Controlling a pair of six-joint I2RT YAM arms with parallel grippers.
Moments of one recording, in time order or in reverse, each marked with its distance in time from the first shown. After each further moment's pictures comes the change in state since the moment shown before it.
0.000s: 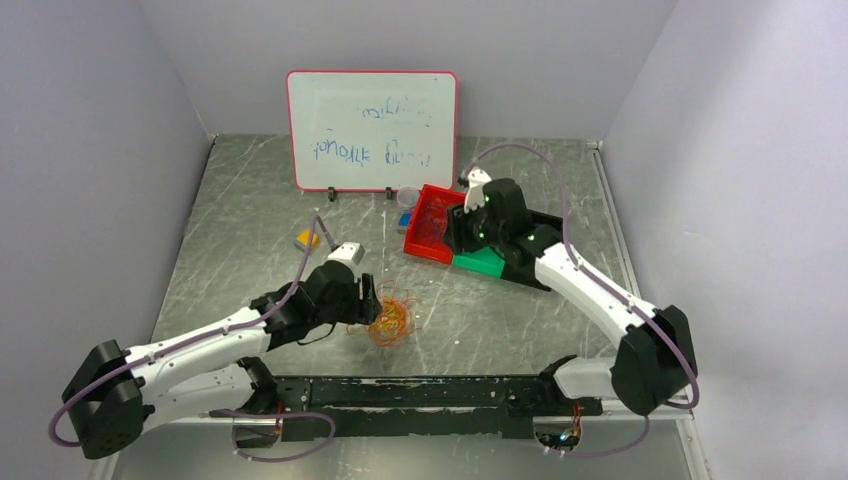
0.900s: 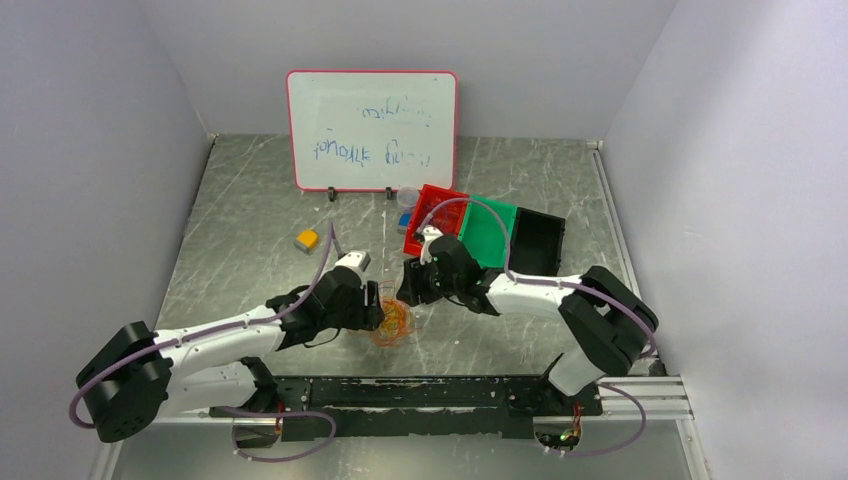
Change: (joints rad) left arm 0.000 0.119 -0.076 0.133 0.030 -0.008; right arm 0.313 0.209 -0.303 0.463 -0.022 0.349
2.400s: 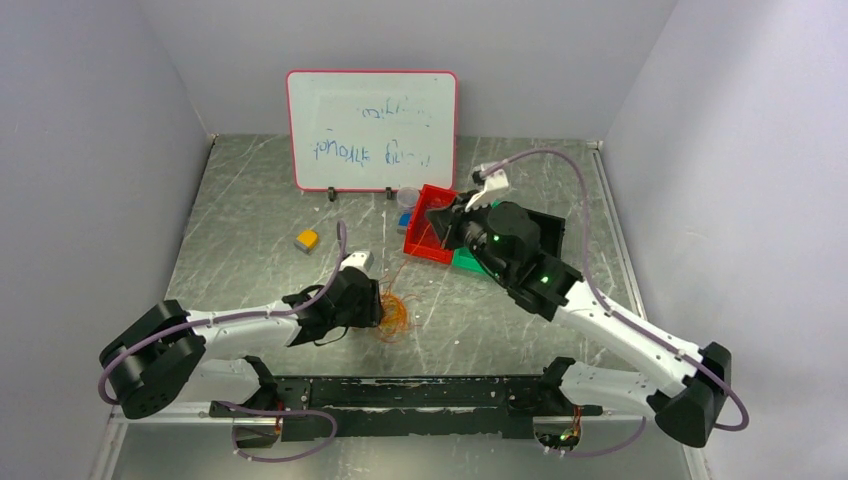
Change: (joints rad) left arm 0.000 0.164 -0.012 0.145 -0.042 -0.032; right arm 0.034 -0.477 0.222 -0.180 0.412 -0.047
